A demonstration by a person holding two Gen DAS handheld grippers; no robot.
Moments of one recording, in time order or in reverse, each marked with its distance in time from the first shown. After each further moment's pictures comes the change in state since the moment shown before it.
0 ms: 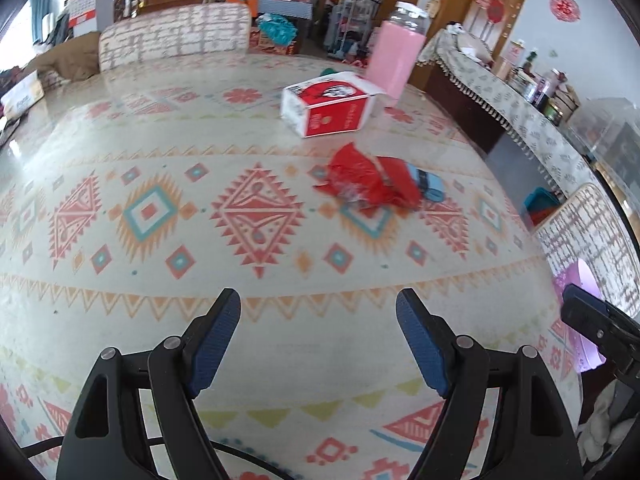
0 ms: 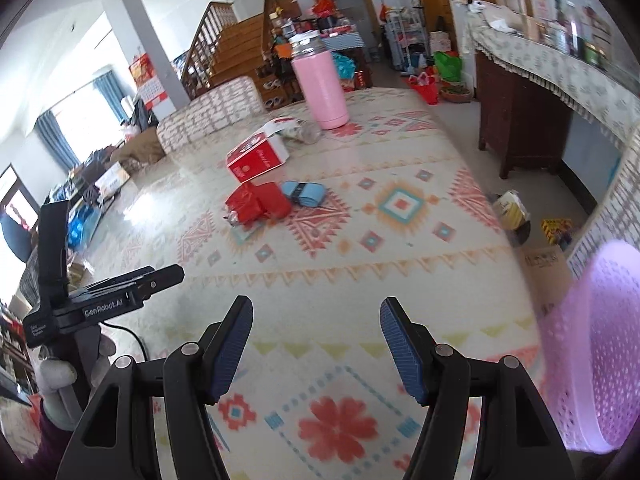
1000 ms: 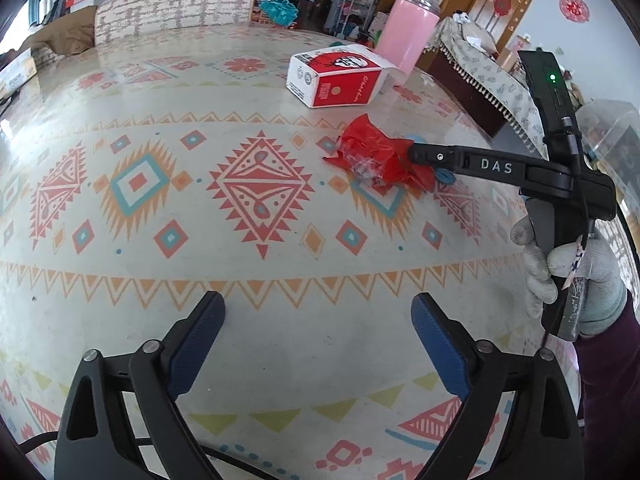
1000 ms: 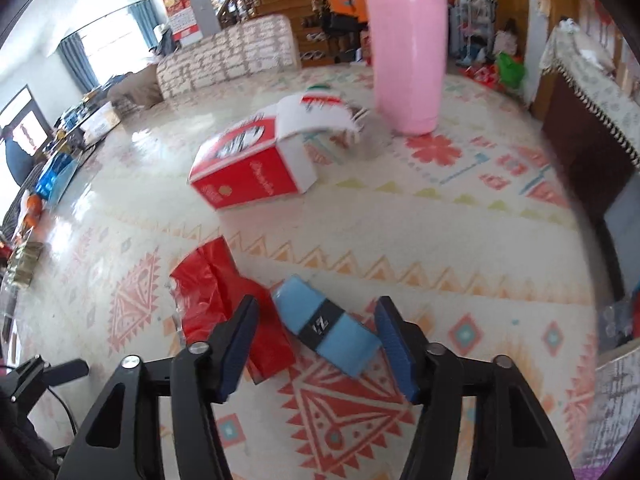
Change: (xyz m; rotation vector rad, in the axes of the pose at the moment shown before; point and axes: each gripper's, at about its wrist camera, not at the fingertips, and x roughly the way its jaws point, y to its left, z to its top) left arm 0.021 0.008 -0.005 -0.013 0.068 -0.033; right arm 0.181 0.024 0.112 -0.228 0.171 0.026
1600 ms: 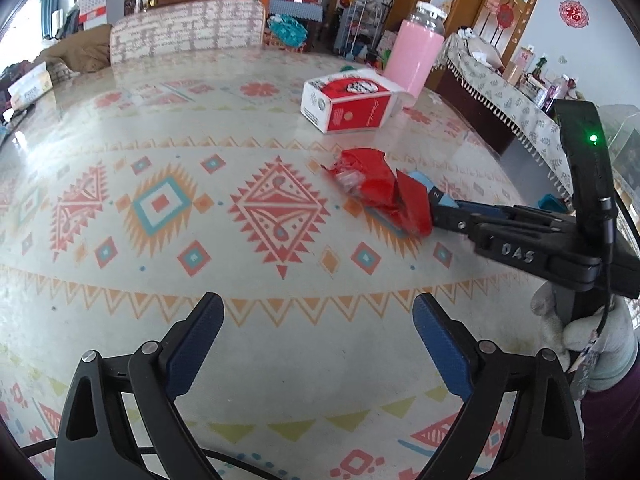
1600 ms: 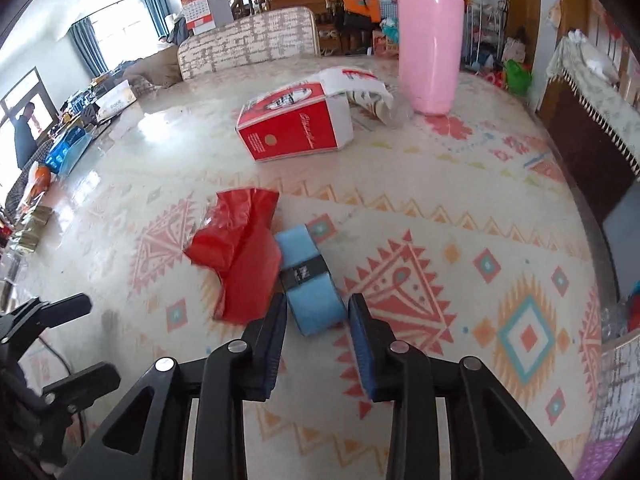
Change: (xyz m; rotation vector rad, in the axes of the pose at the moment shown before) left arm -0.011 0.004 0.000 -0.002 -0.096 0.060; right arm -0.013 0.033 -0.041 -0.048 -0.003 -0.017
